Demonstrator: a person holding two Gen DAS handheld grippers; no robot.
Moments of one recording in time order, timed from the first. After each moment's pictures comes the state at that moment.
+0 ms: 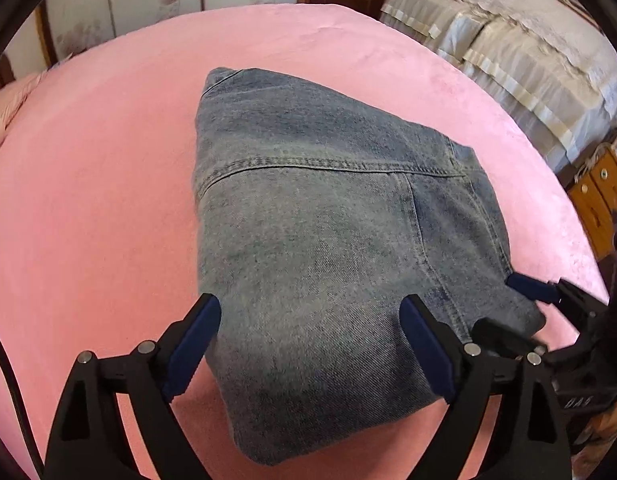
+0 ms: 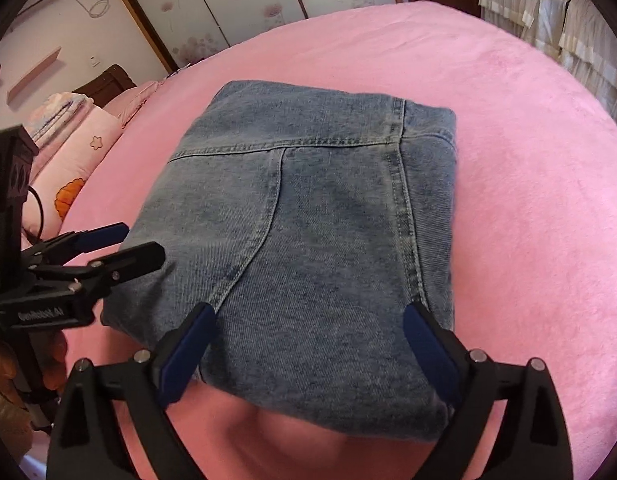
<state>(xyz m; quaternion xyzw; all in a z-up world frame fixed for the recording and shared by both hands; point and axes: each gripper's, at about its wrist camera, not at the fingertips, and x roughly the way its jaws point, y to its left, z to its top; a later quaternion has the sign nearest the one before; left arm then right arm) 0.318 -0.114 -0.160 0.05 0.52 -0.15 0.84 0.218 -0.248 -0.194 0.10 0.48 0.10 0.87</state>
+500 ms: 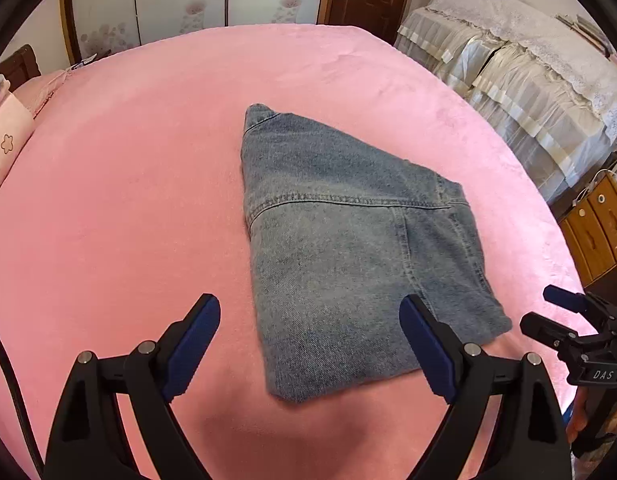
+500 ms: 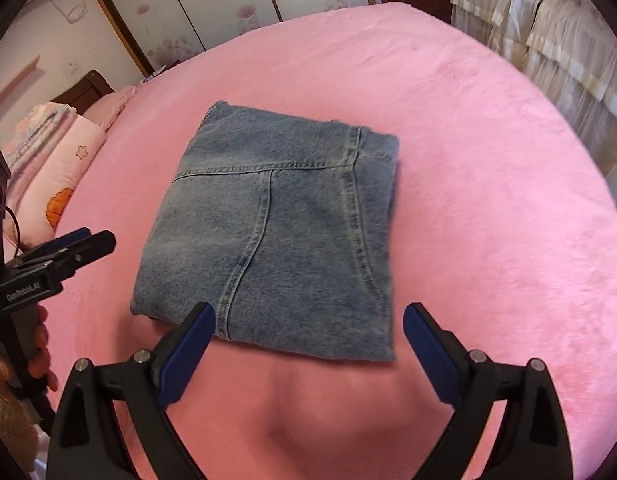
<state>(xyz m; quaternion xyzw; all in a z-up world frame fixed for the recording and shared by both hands) 0.291 -0.084 -0.087 0.04 0.49 -0.13 0.86 0.181 -0.265 -0.122 0.09 0.50 0.05 0.86</state>
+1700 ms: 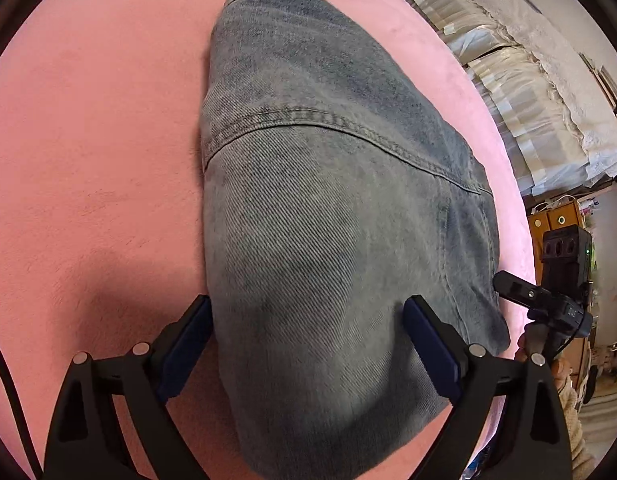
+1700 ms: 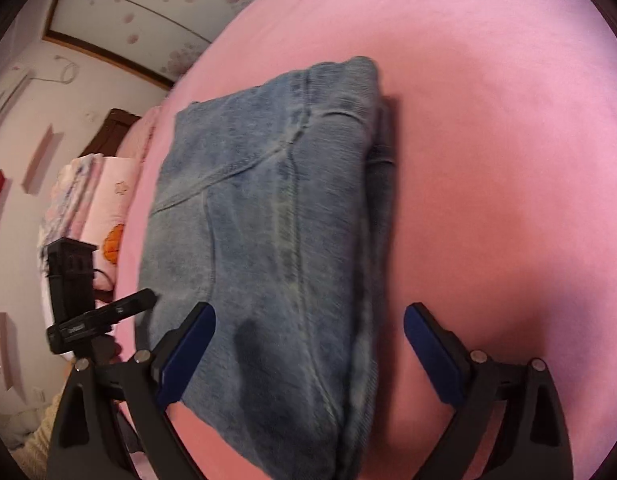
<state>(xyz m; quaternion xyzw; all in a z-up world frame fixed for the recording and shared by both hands) 0.372 -0.057 -0.208 -0.10 0.62 -0.21 0.75 0.269 -0.326 -0.236 0.29 0.54 0.17 0.77</state>
